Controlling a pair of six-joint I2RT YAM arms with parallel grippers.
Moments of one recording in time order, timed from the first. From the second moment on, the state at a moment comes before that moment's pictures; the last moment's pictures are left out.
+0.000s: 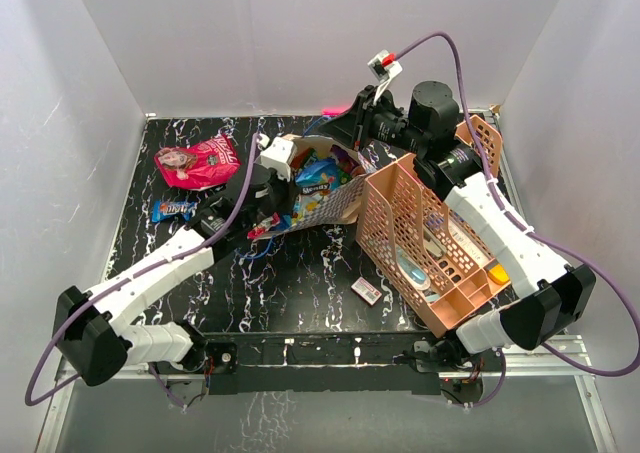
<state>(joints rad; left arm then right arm) -0.72 1.22 0.99 -0.13 -0.15 -0.18 0.48 1.41 1.52 -0.11 -0.57 0.35</state>
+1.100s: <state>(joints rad) -0.72 1.09 1.14 -0.05 -0.13 -0.07 0.48 1.39 1.50 -0.12 -0.42 0.35</state>
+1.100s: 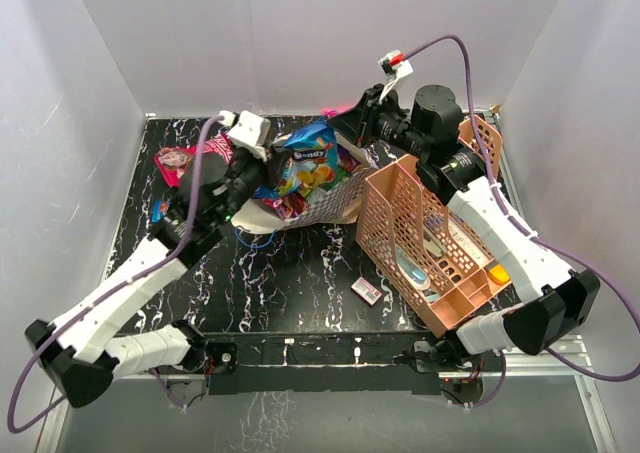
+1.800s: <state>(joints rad) -0.72 0.89 1.21 -0.05 -0.71 0.30 0.49 1.30 1.42 -0.13 -0.07 0.36</state>
